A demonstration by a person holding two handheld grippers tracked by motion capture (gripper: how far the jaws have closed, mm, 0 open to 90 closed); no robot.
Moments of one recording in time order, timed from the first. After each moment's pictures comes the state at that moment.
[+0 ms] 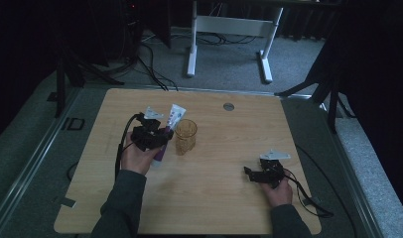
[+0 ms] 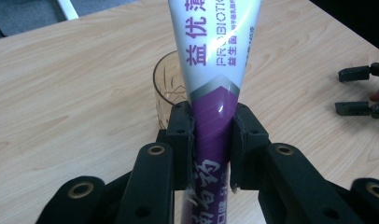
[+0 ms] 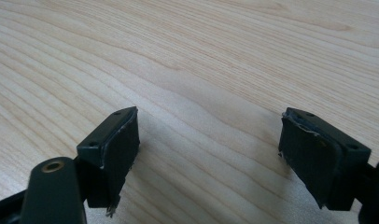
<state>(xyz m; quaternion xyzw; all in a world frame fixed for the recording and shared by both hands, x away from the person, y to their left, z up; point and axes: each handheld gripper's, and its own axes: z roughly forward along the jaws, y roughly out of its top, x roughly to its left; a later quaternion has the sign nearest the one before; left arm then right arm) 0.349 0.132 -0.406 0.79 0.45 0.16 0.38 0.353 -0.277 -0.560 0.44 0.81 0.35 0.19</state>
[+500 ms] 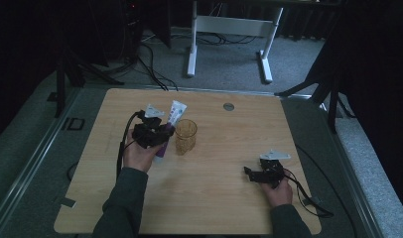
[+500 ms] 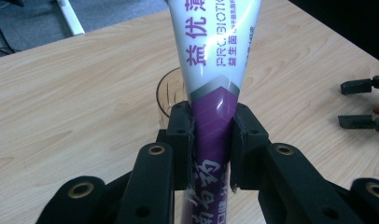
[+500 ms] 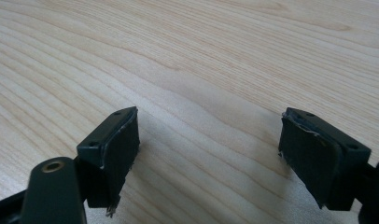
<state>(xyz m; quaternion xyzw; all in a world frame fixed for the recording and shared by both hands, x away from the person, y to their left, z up) 0.354 0.130 -0.404 0.78 0.45 0.18 0.39 0.353 -0.277 -0.560 0.44 0.81 0.35 0.19</state>
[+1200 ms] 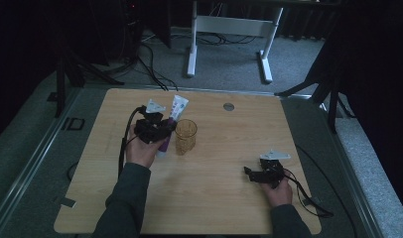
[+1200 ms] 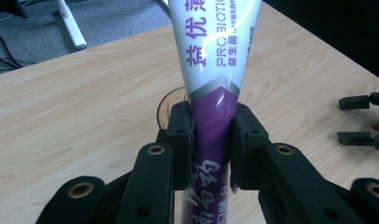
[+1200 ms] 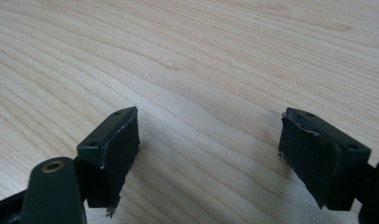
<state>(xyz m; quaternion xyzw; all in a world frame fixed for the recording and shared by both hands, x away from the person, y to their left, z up) 0.363 0.126 -0.397 0.77 0.45 0.19 0.41 0.353 -0.277 -0.560 0.44 0.81 0.35 0.19</state>
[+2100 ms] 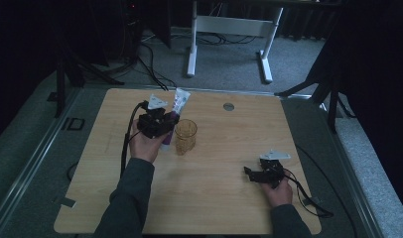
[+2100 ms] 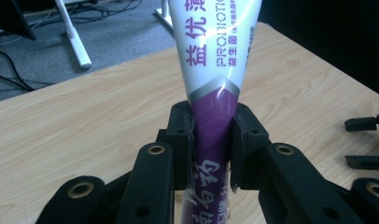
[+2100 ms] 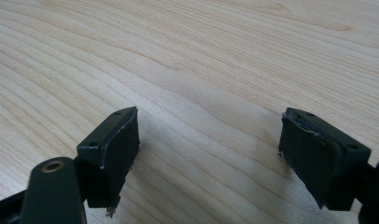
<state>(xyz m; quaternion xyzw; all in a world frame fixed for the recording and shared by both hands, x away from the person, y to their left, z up) 0.375 0.121 -0.395 0.76 0.44 0.21 0.43 0.353 -0.277 -0.560 0.44 0.81 0.35 0.19</state>
